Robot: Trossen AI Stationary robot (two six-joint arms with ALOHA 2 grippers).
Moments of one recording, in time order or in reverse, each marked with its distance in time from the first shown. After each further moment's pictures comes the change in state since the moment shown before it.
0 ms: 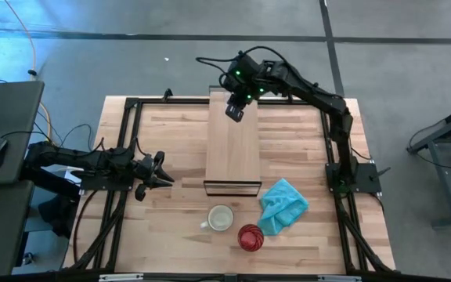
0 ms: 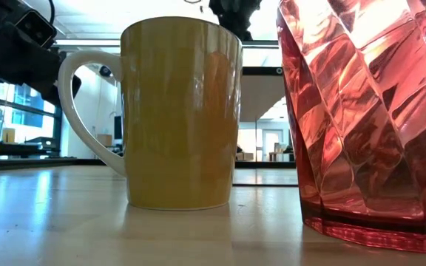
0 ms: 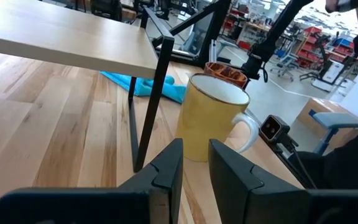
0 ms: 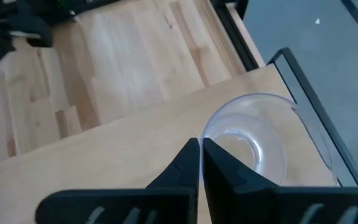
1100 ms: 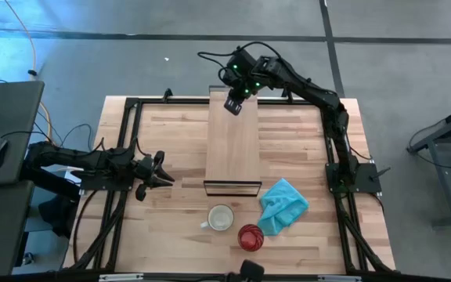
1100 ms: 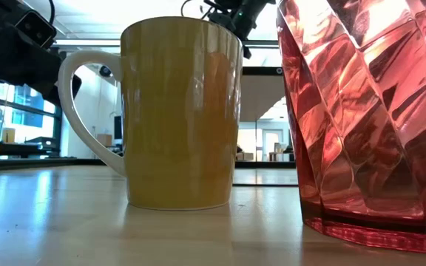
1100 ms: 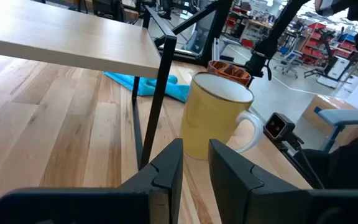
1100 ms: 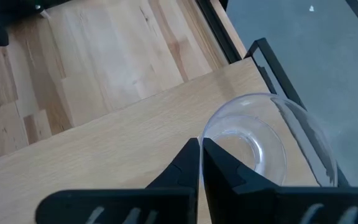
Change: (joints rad) left arm 0.000 0.000 0.000 -0.006 -0.011 0.023; right arm -0.078 0.061 0.000 0.030 -0.022 -0.031
